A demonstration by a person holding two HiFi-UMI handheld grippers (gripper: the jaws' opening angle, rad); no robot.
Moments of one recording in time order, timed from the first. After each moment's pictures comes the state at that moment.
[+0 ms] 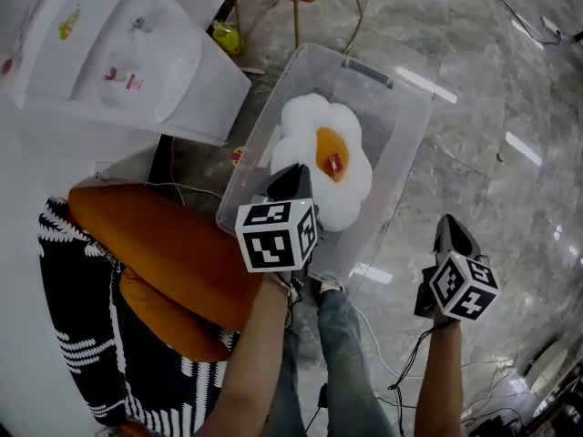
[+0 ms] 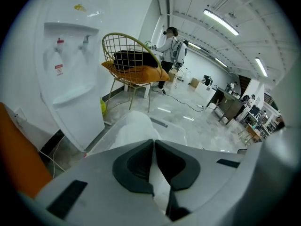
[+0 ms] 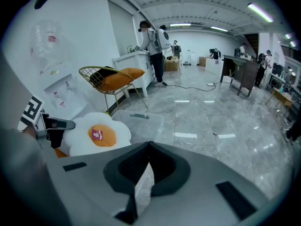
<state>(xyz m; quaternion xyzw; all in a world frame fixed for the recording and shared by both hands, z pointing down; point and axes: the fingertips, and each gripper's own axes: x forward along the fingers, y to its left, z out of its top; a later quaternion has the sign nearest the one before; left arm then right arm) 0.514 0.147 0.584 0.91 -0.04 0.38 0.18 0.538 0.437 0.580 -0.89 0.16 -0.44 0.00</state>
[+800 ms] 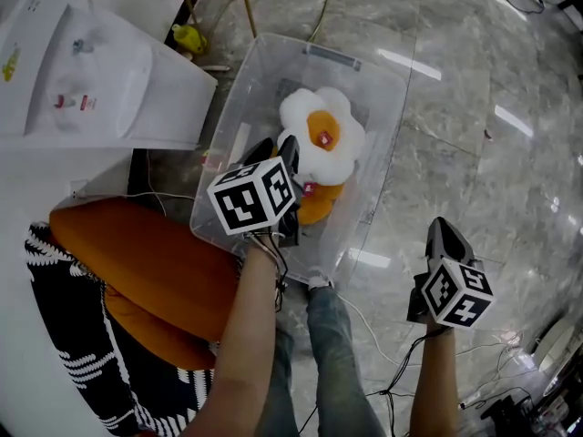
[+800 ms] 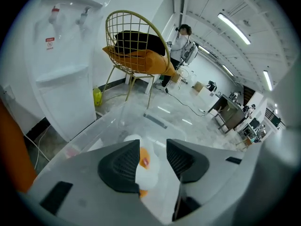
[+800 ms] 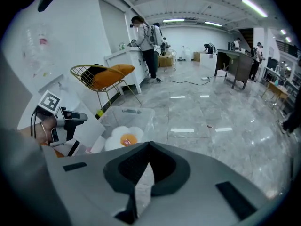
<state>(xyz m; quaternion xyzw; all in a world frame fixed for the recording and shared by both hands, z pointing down) 0.576 0.167 0.642 0.89 -0.05 0.38 0.24 0.531 0.489 0.610 -0.88 0.14 -0.46 0.02</state>
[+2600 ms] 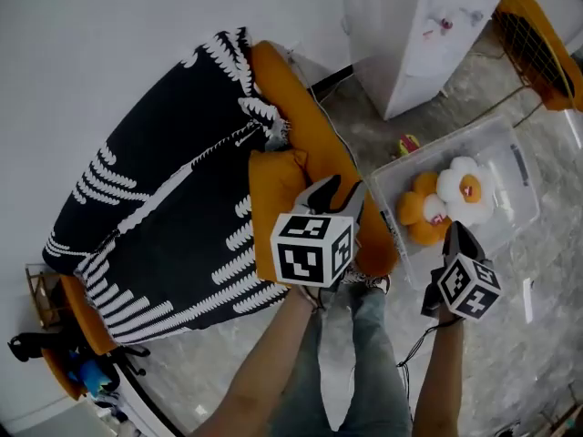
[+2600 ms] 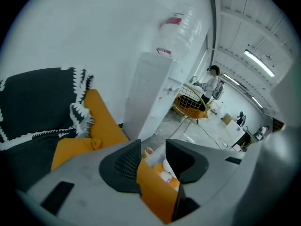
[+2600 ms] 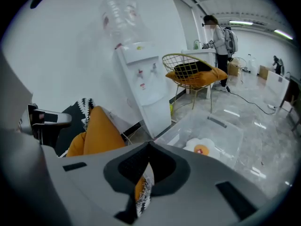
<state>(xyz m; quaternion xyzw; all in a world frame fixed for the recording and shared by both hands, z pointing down) 0.194 -0.045 0.467 0.88 -0.27 0.26 0.30 0.354 0.130 0.517 -0.79 0.45 -0.42 -0.10</state>
